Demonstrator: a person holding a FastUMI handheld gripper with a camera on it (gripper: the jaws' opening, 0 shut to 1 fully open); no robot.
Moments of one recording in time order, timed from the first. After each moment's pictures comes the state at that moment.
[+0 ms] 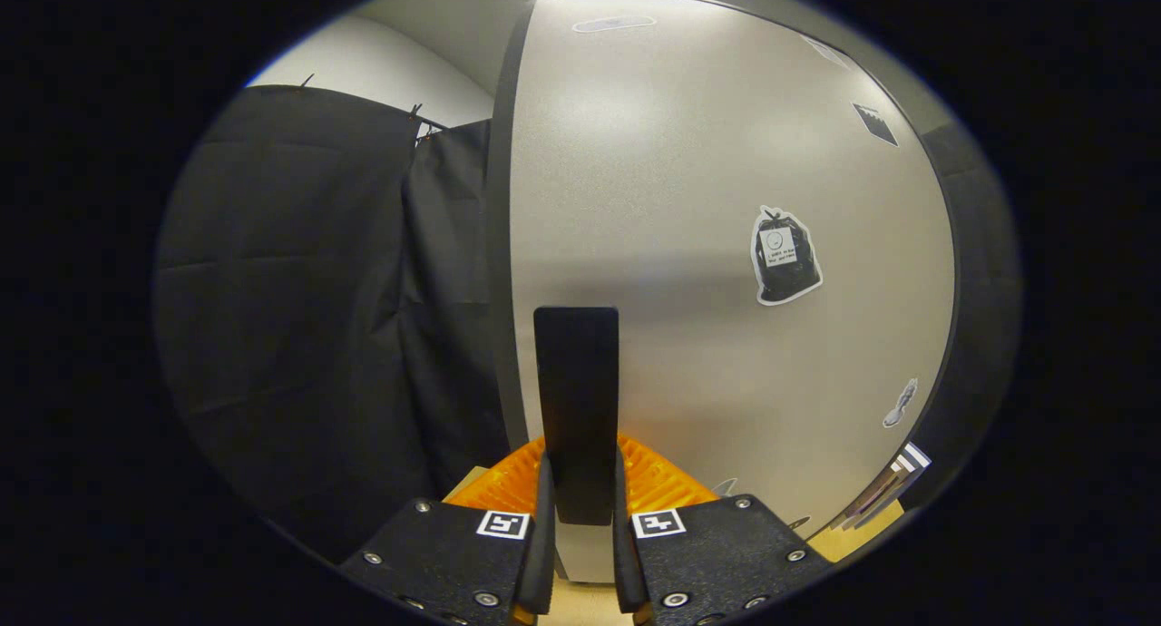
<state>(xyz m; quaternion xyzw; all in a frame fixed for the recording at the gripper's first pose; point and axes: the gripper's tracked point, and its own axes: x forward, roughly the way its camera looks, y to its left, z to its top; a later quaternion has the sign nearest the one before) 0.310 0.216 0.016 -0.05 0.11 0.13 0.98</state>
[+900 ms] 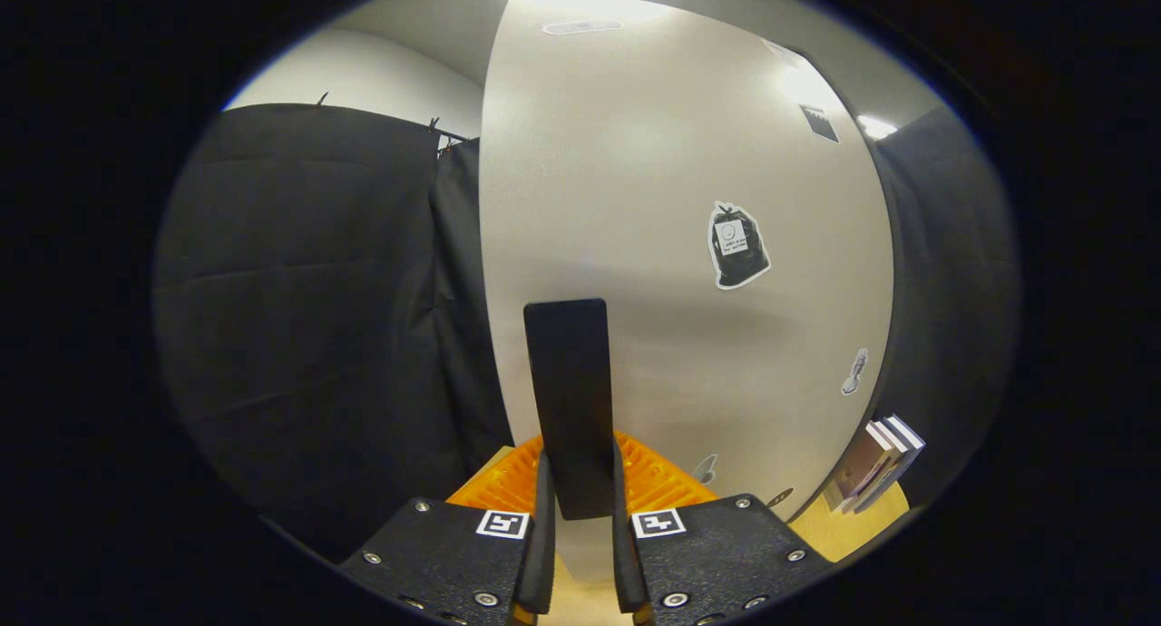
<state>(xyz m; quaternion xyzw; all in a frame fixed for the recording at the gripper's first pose) 0.279 0.202 0.022 -0.03 0.12 0.17 0.98</state>
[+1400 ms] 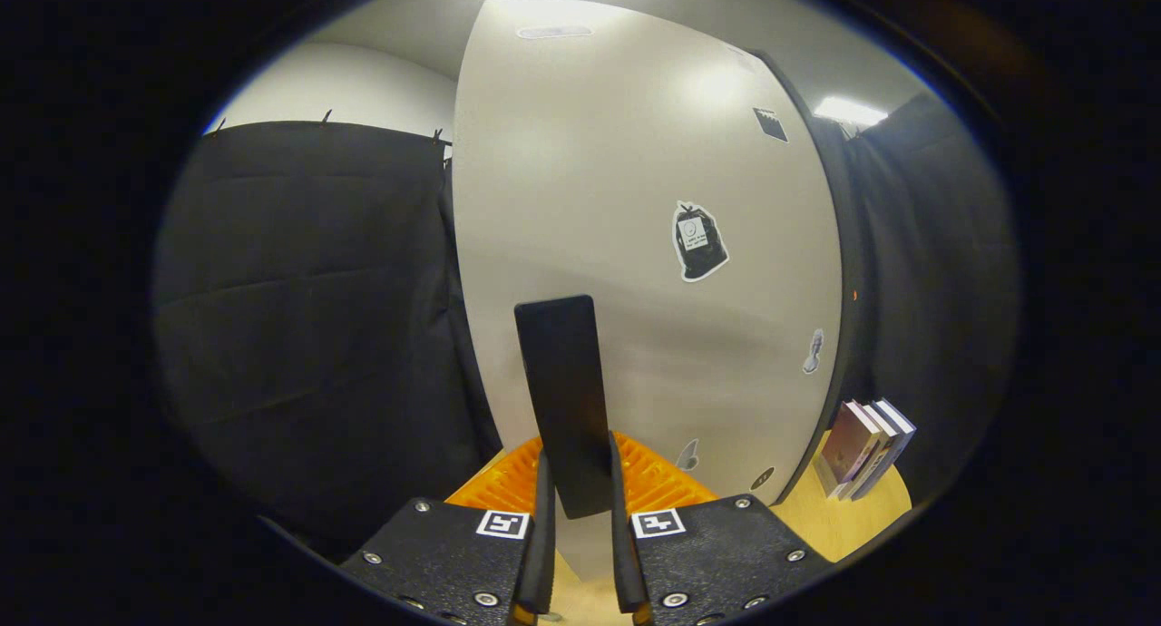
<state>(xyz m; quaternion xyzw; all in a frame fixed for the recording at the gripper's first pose) 0.282 0.192 0.021 -0.01 0.12 0.19 0.97</state>
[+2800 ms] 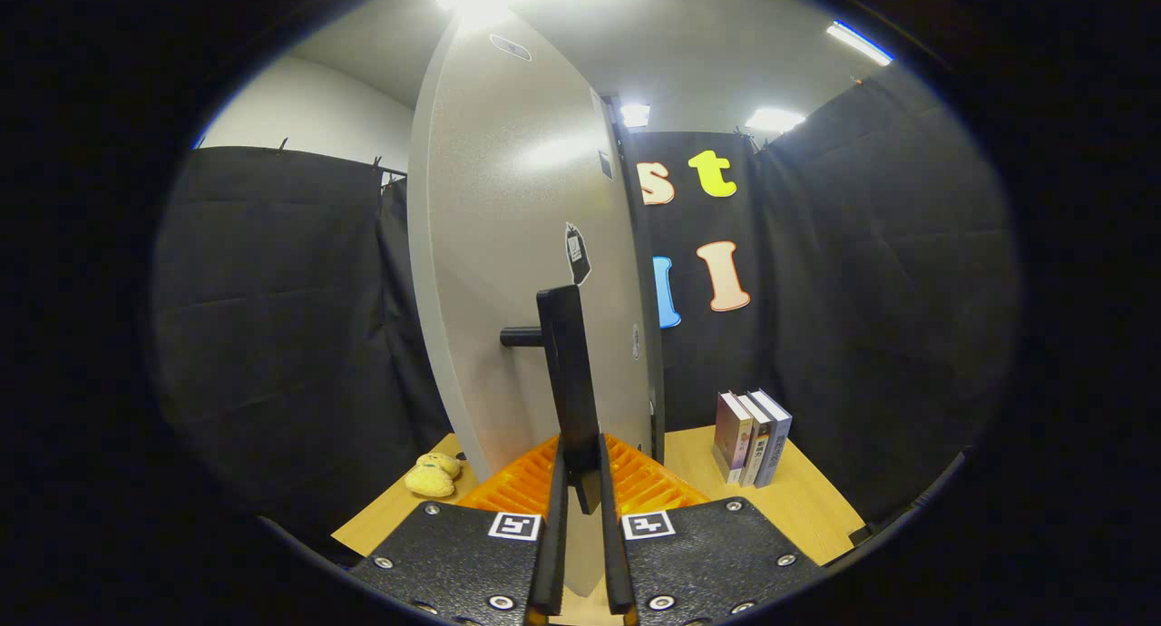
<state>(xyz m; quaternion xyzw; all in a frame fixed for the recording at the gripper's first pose) 0.276 0.126 0.029 0.00 0.08 0.08 0.99</state>
